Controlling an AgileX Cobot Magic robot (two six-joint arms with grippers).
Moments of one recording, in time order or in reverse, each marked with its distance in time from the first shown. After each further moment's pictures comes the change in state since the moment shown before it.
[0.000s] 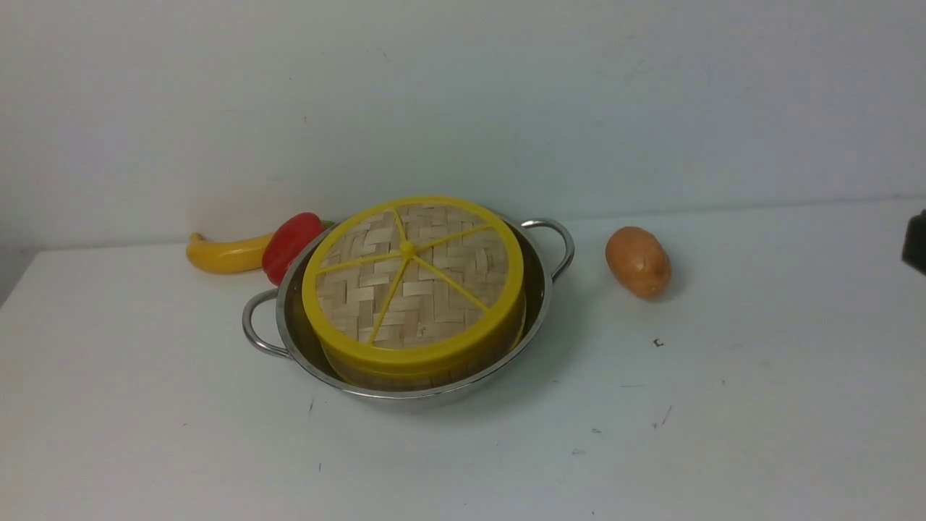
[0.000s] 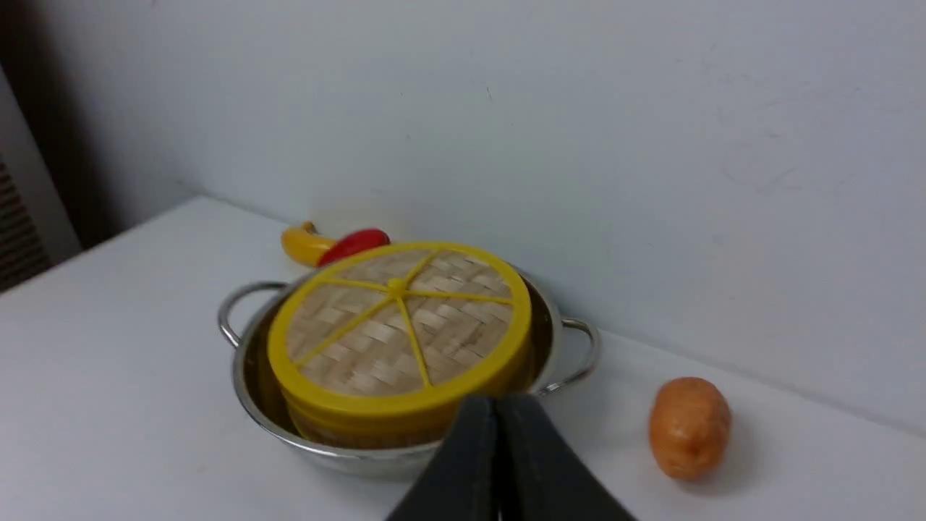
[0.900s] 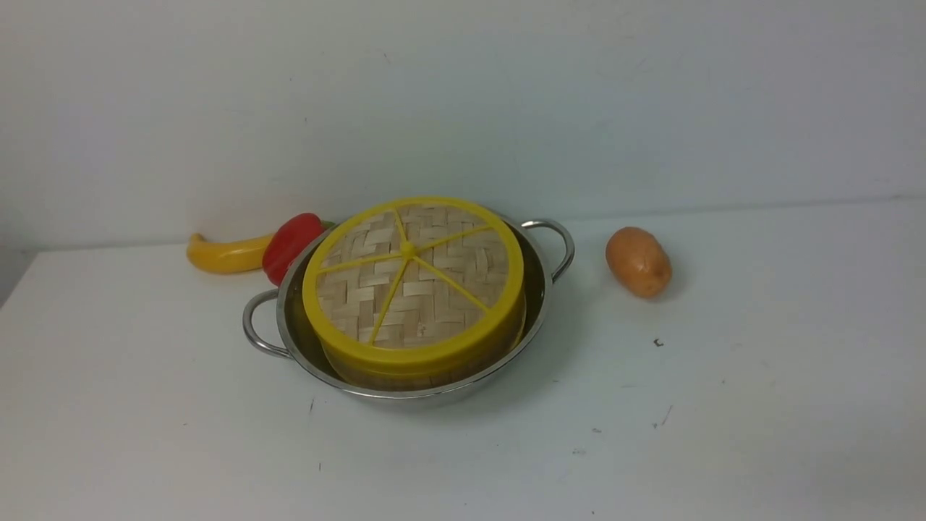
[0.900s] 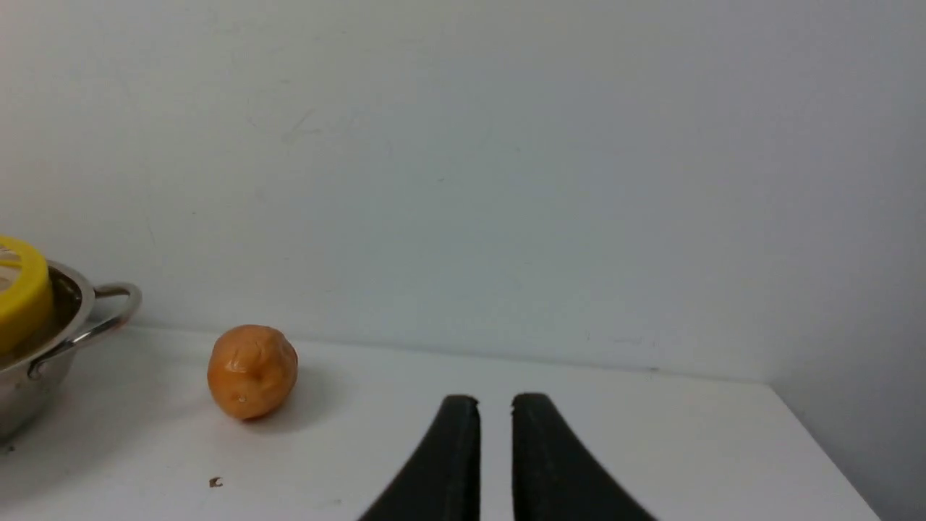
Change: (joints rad) right arm -0.579 -0.640 0.746 -0.121 -0.396 0.032; left arm 0.000 0.000 0.000 0.000 0.001 0.001
